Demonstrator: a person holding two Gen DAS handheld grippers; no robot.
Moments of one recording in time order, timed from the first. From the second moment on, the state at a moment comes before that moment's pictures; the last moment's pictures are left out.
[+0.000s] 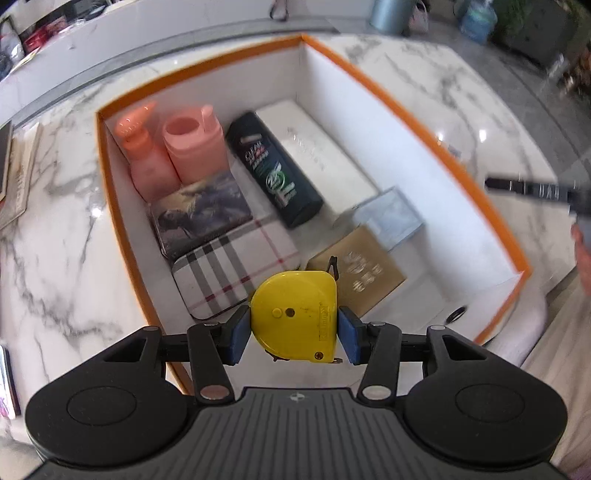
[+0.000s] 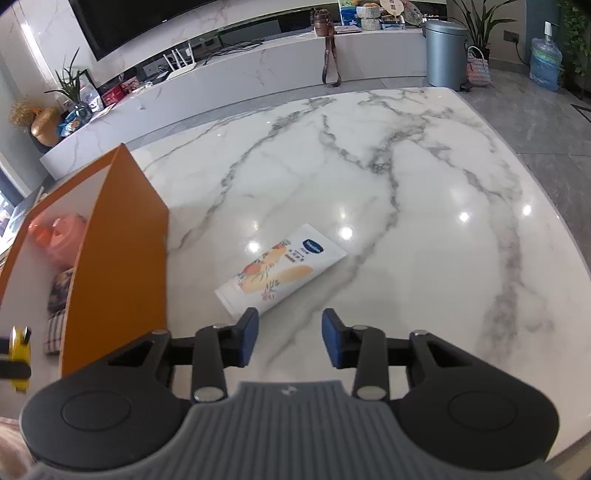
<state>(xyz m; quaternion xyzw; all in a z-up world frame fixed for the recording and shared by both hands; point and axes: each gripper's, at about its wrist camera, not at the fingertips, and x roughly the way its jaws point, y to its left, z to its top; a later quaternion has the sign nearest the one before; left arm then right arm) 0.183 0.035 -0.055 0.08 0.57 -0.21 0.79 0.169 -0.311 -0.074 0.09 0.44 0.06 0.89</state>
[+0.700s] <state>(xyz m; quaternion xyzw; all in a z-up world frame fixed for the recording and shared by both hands) 0.218 0.016 -0.086 0.06 0.66 -0.09 0.74 0.213 -0.341 -0.093 0.16 0.42 0.00 0.89</state>
